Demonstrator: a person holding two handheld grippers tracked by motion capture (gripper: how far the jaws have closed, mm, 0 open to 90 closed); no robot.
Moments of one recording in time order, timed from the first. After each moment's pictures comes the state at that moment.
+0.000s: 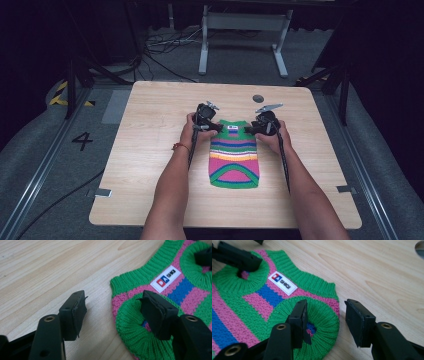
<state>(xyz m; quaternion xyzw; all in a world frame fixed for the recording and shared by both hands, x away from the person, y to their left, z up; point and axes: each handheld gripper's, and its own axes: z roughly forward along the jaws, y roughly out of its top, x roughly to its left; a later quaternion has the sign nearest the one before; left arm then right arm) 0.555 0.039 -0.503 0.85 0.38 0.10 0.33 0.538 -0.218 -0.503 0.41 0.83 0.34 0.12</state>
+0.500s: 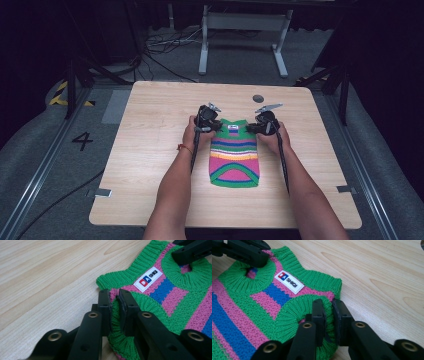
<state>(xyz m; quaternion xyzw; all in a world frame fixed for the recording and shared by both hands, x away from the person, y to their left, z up) 0.546 0.034 -0.499 0.86 0.36 0.09 0.35 0.536 -0.215 -0.499 0.42 0.83 0.34 0.11</state>
